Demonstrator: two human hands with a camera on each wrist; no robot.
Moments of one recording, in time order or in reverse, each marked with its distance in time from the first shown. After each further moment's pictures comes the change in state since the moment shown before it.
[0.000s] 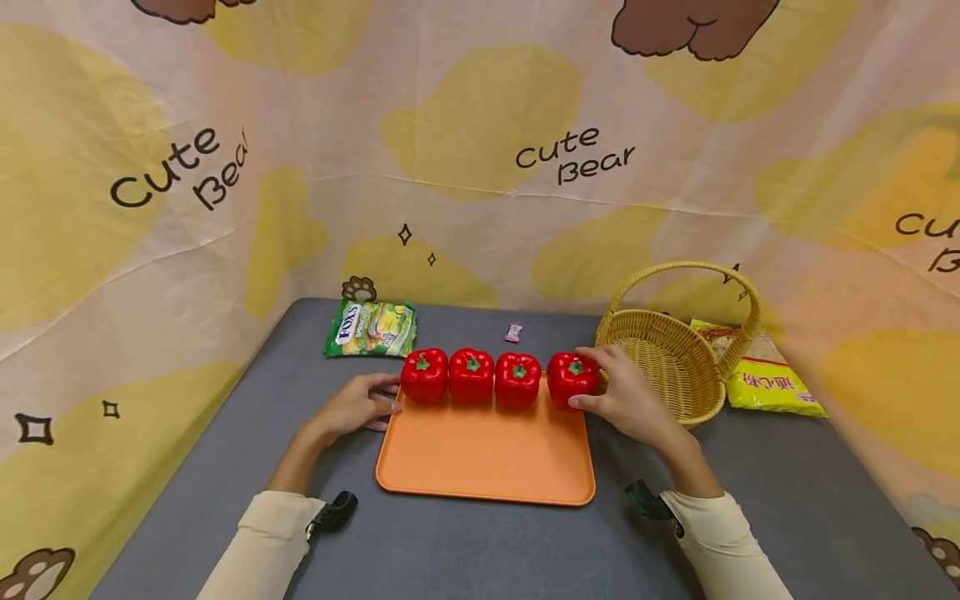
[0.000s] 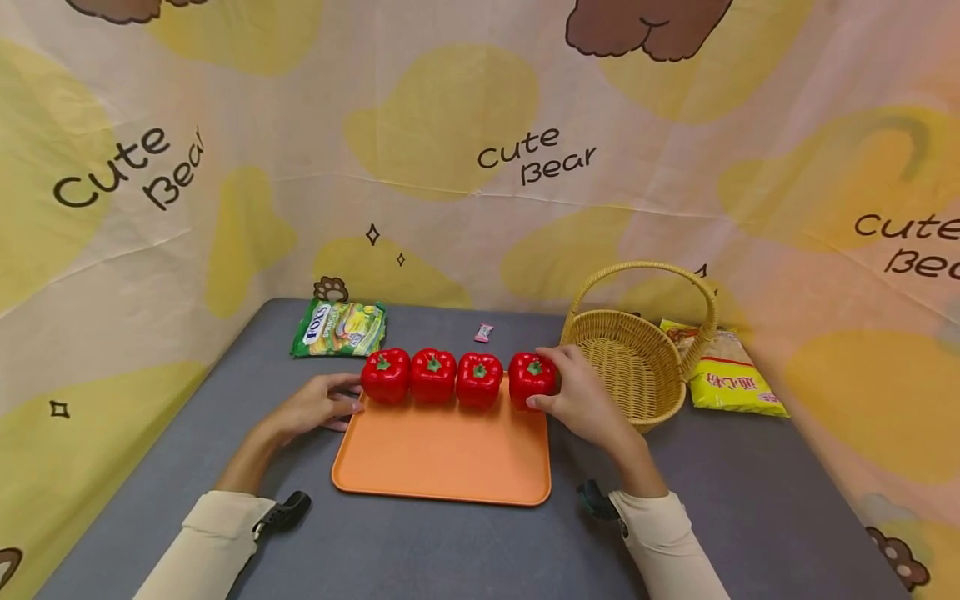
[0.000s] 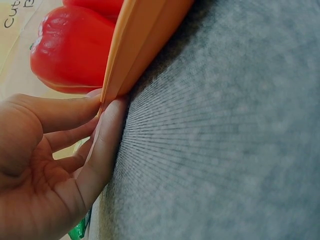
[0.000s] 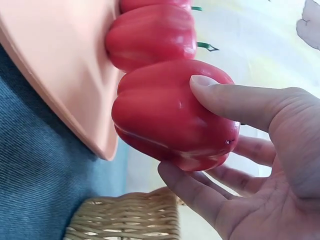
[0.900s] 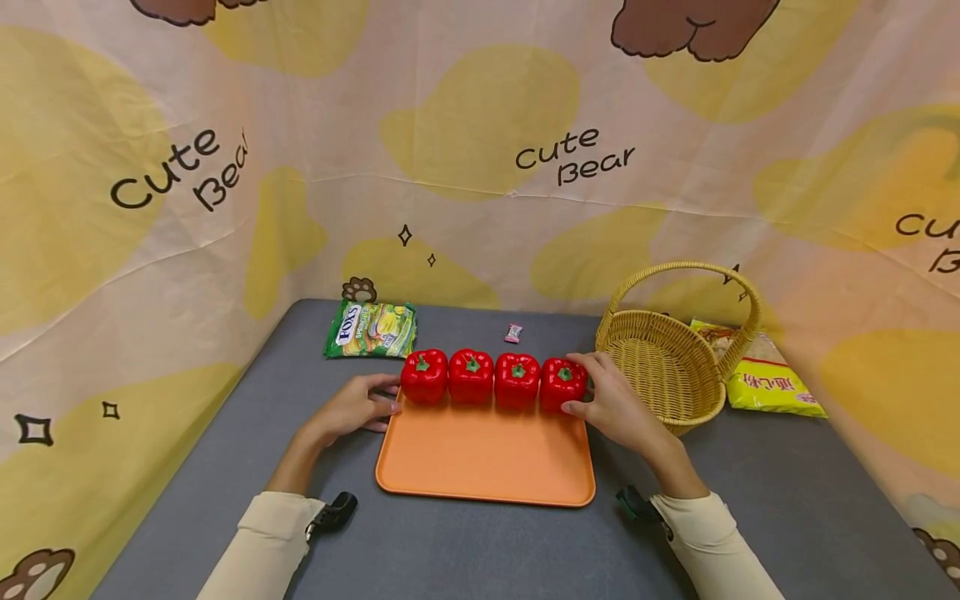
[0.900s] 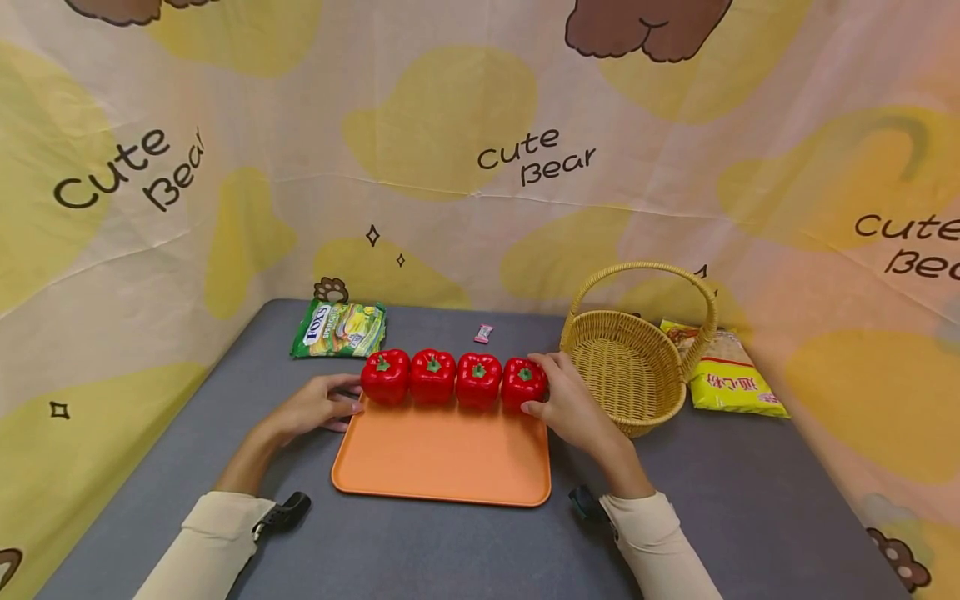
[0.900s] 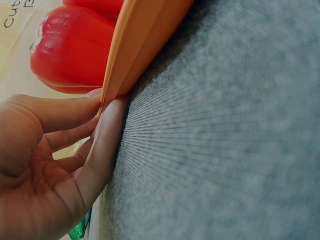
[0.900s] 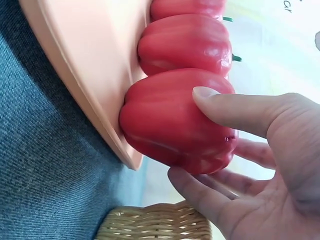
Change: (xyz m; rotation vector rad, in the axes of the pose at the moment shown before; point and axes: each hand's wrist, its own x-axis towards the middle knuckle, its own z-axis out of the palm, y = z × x) left_hand 0.000 0.000 -0.001 -0.002 -0.009 0.008; right_hand 0.002 0.004 0.021 0.003 -0.034 0.025
